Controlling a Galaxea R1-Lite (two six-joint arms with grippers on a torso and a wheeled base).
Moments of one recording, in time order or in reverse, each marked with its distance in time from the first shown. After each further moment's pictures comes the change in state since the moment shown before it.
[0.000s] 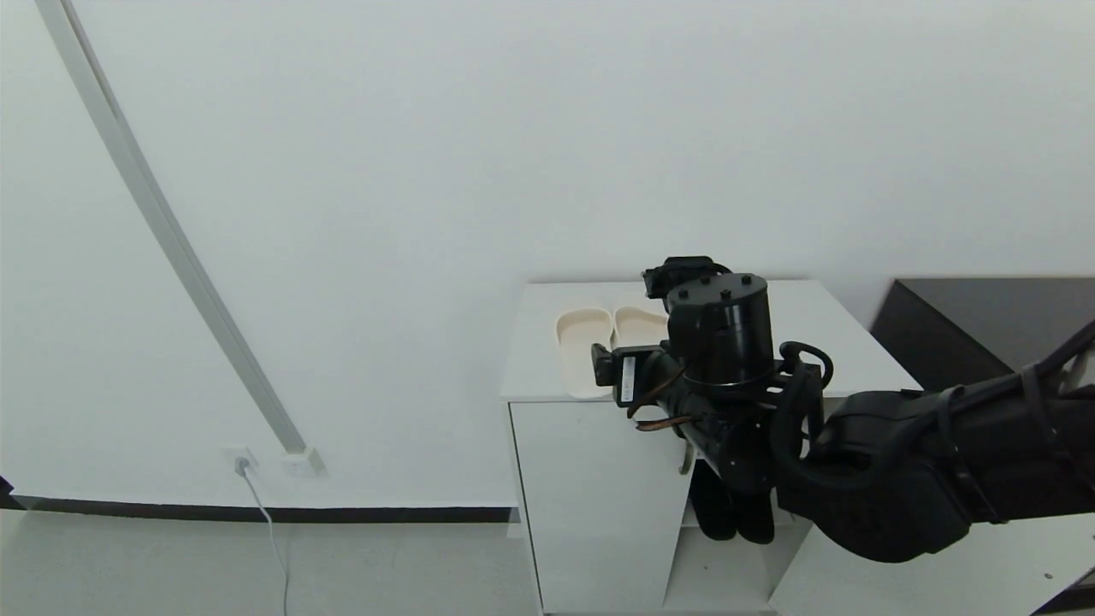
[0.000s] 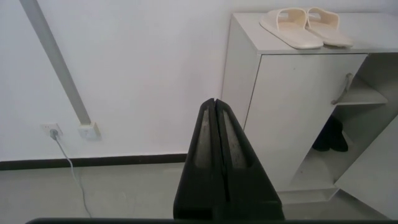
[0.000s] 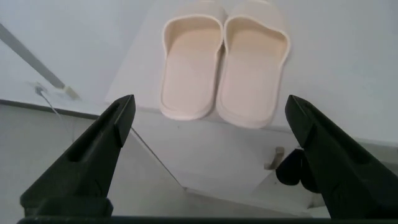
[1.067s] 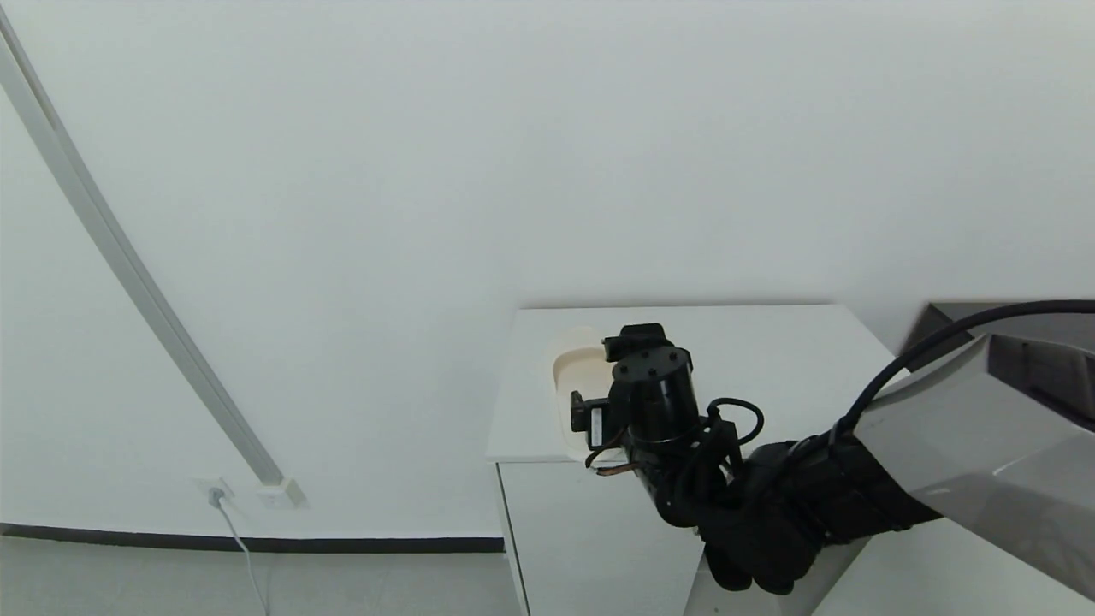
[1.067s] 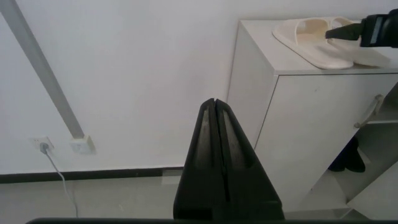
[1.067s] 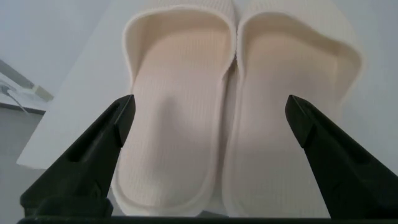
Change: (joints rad) left arm 0.000 0.000 0.001 0.000 0.001 -0.003; right arm -0.010 0.229 -0.026 -0.155 0.002 0.005
